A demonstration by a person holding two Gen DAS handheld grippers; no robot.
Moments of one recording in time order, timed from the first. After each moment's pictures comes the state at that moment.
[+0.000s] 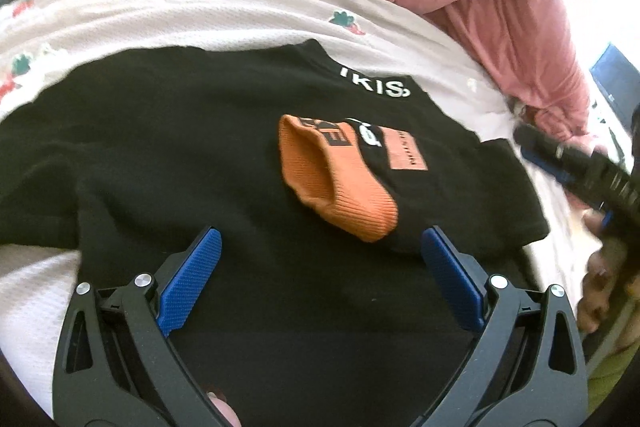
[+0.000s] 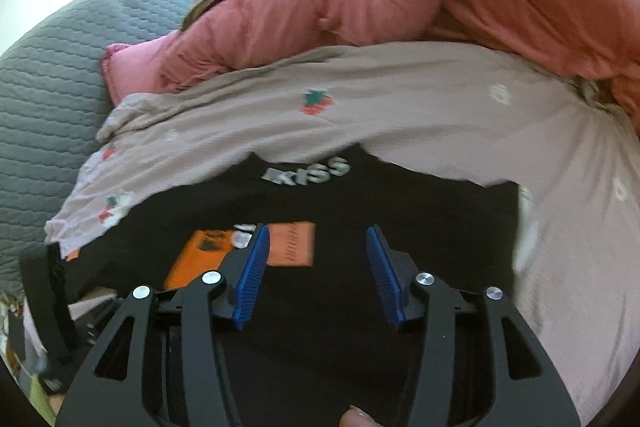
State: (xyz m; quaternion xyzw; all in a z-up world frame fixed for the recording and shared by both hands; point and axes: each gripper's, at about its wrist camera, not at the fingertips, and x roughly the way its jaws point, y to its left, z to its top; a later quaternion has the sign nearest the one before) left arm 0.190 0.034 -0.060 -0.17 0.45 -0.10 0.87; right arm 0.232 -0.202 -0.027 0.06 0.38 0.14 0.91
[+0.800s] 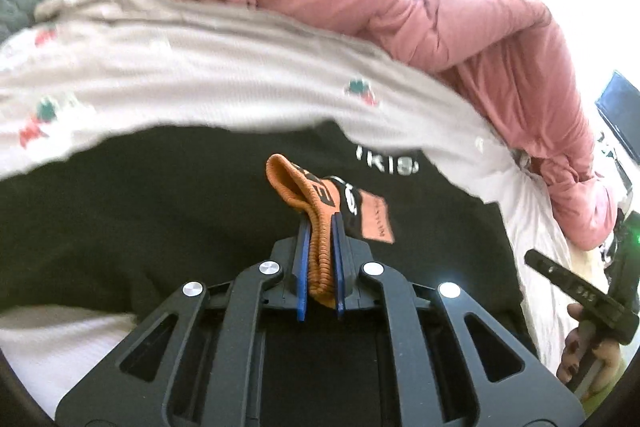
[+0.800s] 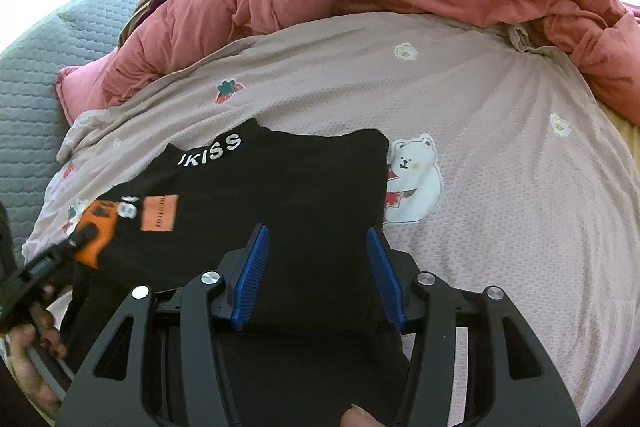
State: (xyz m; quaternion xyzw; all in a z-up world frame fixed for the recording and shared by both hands) left arm 0.197 0.054 -0.016 -0.17 0.38 -0.05 0.91; right arm 0.217 -0.268 -0.051 0.09 0.40 0.08 0.91
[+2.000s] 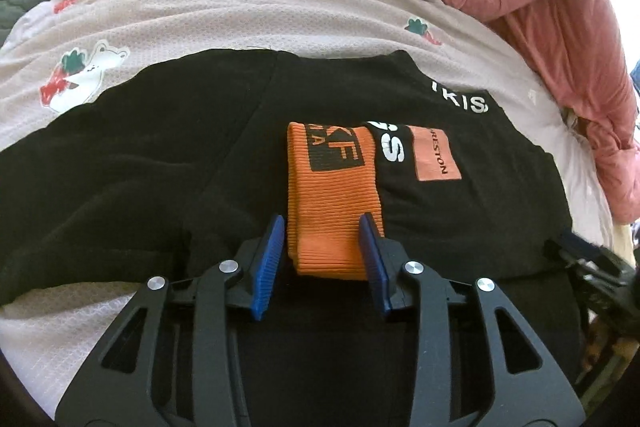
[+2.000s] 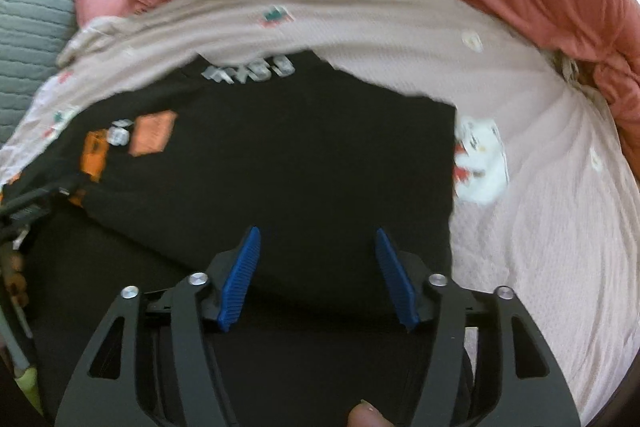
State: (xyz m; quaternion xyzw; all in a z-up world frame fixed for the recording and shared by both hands) left arm 0.195 0.076 -0.067 -0.13 0.47 -0.01 0.87; right arm 0.226 -0.210 -0.100 -0.04 0.46 0.09 0.88
